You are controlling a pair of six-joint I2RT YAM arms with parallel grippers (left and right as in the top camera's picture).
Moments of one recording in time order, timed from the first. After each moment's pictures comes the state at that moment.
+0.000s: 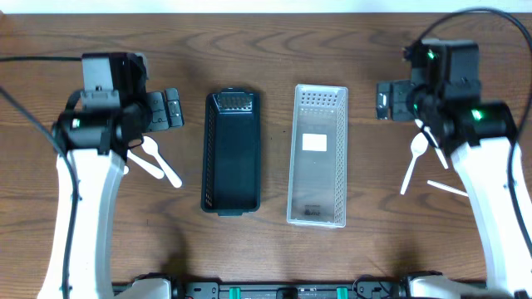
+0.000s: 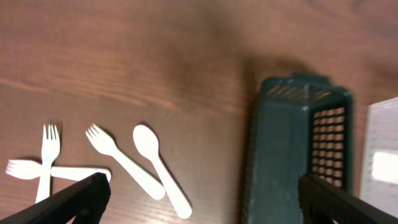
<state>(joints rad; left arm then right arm) 0.02 1.39 1.38 -0.98 0.02 -0.12 0.11 1.44 1.40 -0.87 0.04 0.02</state>
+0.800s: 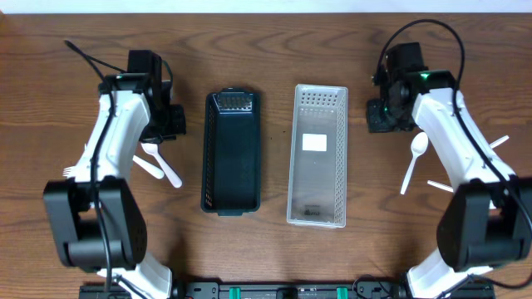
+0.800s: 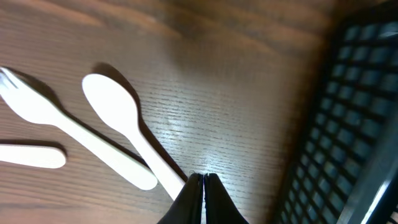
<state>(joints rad) 0.02 1.81 1.38 -1.03 0.01 -0.11 0.11 1.81 1.41 -0.97 0.02 0.06</state>
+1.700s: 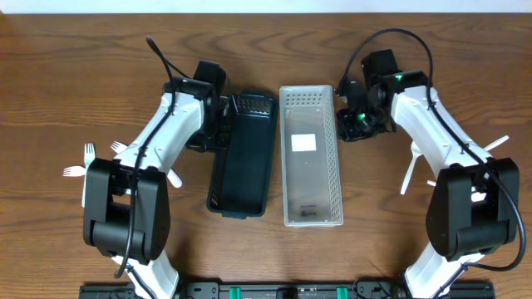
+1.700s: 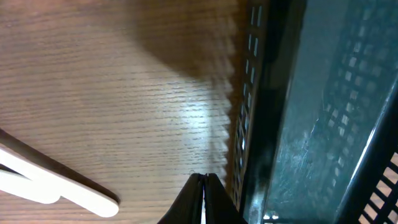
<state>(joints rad) -0.25 1.88 1.37 -1.05 0.03 -0.12 0.19 1.88 1.41 -0.97 -0.35 -0.07</state>
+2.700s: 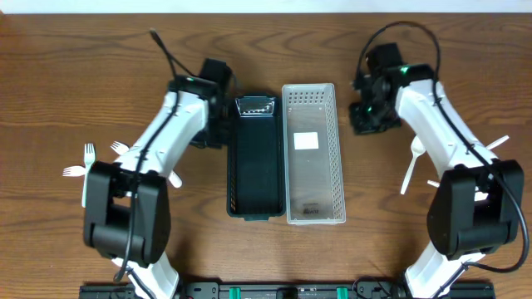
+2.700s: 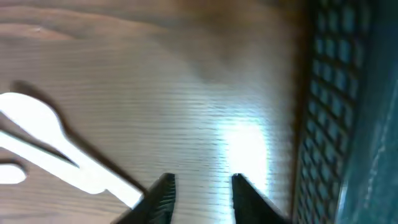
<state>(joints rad) -0.25 1.85 1.40 -1.05 -0.11 -0.15 0.16 1.88 1.53 -1.09 -0.03 0.08</state>
